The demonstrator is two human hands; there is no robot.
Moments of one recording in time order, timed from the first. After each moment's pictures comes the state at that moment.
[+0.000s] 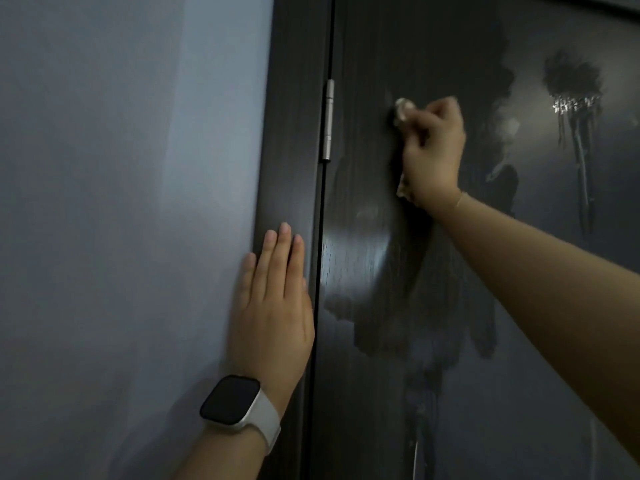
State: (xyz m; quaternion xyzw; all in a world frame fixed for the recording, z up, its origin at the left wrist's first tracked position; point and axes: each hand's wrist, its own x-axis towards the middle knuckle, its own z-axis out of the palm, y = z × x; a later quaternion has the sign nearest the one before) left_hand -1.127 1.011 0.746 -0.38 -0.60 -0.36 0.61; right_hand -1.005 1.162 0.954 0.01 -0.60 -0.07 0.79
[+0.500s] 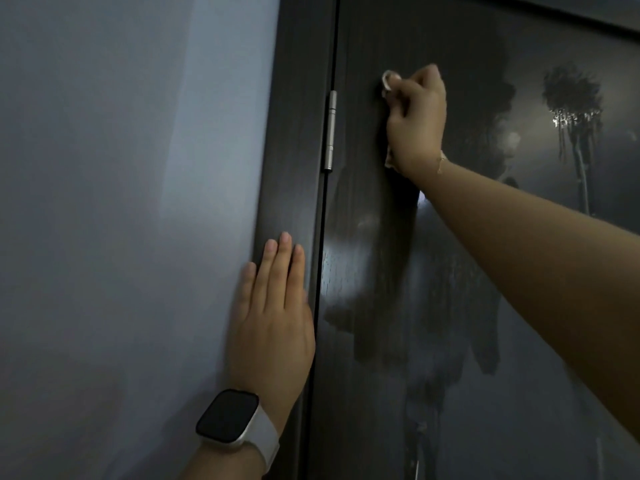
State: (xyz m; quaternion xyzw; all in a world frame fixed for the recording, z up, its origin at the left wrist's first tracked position) left_hand -1.126 1.013 0.746 -0.36 -0.60 -0.35 0.62; right_hand -1.021 1.145 1.007 0.01 -0.62 -0.10 0.78
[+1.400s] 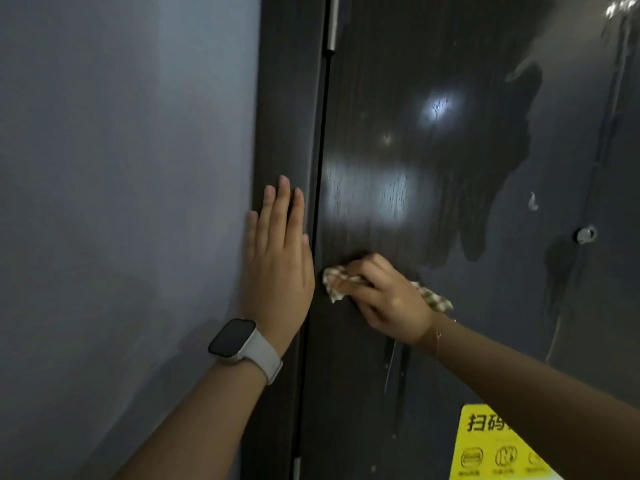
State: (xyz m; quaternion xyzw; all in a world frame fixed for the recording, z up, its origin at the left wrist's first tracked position) left_hand -1.104 1.004 0.686 -0.41 -0.63 -0.41 0.52; right_hand -0.994 1.163 0.677 0.21 -0.85 -0.19 0.44
